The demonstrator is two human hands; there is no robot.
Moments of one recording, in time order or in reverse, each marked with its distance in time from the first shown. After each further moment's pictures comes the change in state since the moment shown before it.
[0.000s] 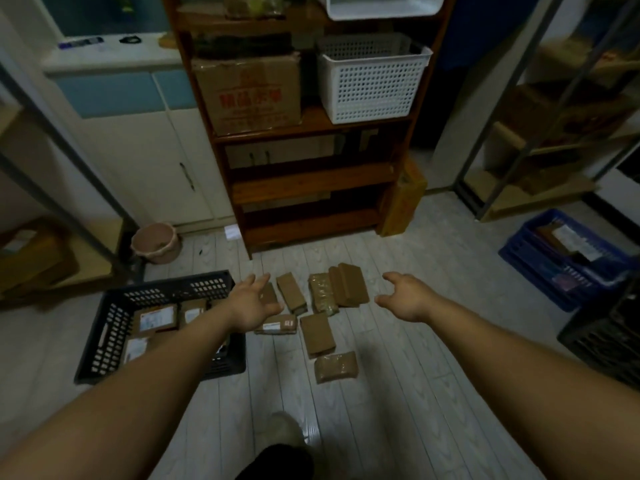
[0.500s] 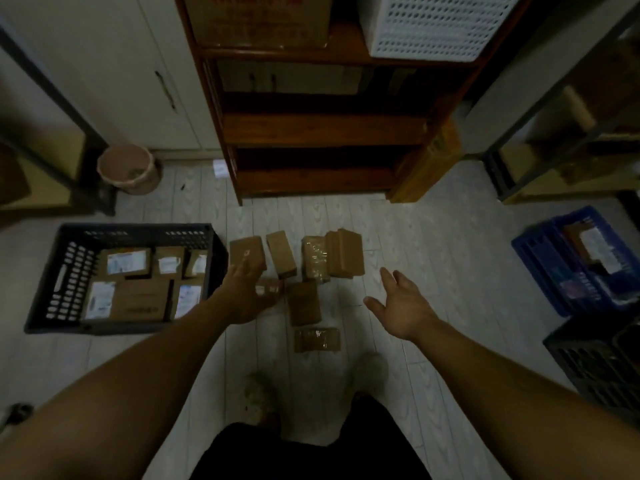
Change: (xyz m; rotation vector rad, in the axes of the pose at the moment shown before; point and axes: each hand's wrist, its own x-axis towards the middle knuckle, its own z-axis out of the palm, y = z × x) left_hand 0.139 -0.041 0.035 -0.015 -0.035 -0.026; right_hand 0.141 0.008 0.034 -0.183 -0.119 -0.025
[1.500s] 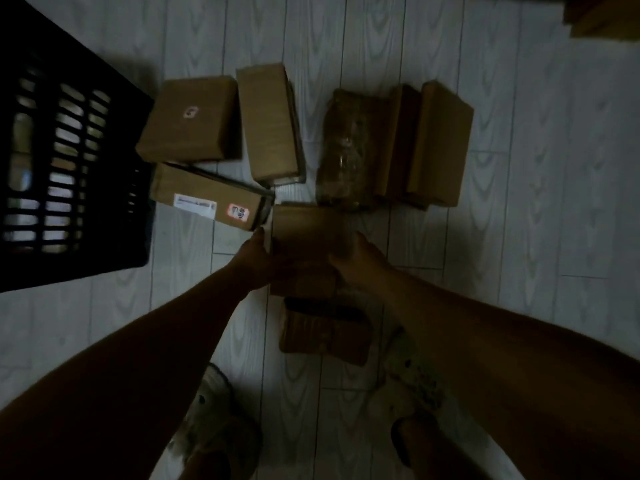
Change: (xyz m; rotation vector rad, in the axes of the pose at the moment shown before) left_hand 0.372 -0.147 0.386 -0.754 -0.108 -0.485; right_hand 0.461 0.091 0.403 0.349 -0.530 0.099
